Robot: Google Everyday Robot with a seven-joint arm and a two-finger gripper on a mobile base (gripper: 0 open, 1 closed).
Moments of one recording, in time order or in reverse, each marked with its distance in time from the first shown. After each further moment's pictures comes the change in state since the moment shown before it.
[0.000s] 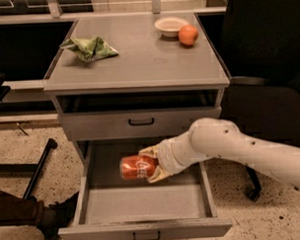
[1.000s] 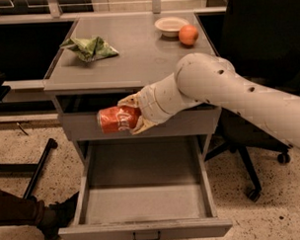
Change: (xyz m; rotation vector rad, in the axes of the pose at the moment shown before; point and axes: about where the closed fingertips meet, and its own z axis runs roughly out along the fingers) arm -0.079 -0.143 -0.084 0.141 0.026 -0.242
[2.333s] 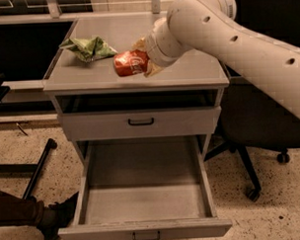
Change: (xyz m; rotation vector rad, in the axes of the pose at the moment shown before) arm 0.092 -0.134 -0.050 0.118 0.327 -0.103
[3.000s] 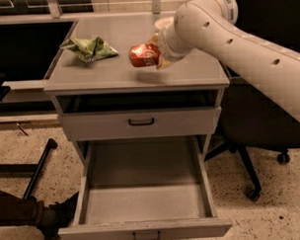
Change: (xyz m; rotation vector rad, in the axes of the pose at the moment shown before) arm 0.074 -0.005 0.025 0.034 0.132 0.102
